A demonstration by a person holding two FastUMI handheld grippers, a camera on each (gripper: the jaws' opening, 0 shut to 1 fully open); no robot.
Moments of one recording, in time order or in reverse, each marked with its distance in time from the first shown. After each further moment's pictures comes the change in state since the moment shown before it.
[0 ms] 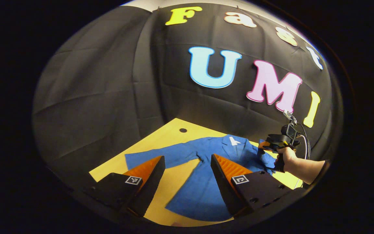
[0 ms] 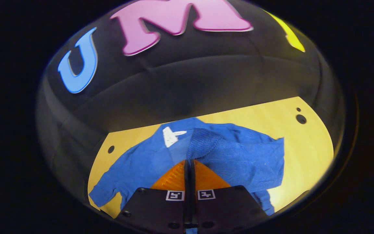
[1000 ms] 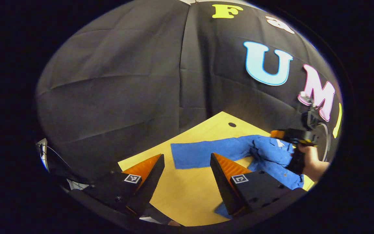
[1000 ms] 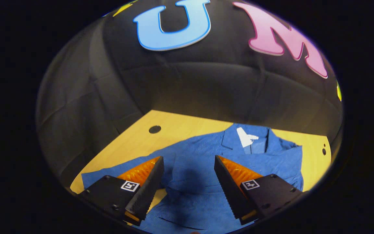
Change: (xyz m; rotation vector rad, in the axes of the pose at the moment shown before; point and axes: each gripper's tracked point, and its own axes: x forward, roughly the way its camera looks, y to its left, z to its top) left arm 0.062 0.167 -0.055 -0.136 0.041 0.272; right arm 0.004 0.182 -0.059 -0.377 -0.125 0.170
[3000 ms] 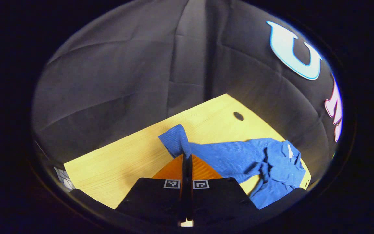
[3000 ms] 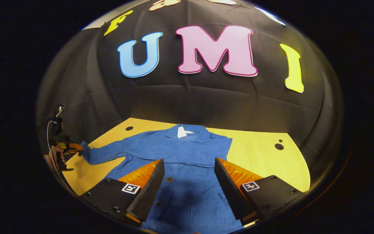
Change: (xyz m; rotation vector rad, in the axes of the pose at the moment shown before) left arm 0.172 -0.095 0.024 -0.101 0.217 -0.105; right arm -0.205 -0.189 -0.049 0.037 -0.084 -0.143
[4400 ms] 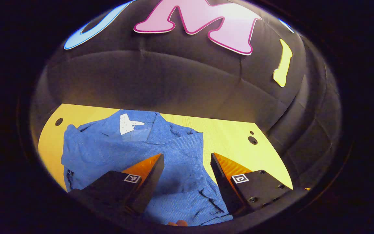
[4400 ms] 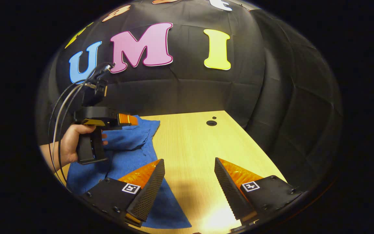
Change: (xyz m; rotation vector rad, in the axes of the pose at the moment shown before) left arm -0.050 -0.484 -0.197 0.611 0.098 -0.627; right arm -0.110 -0.182 -0.083 0.172 0.048 -0.384
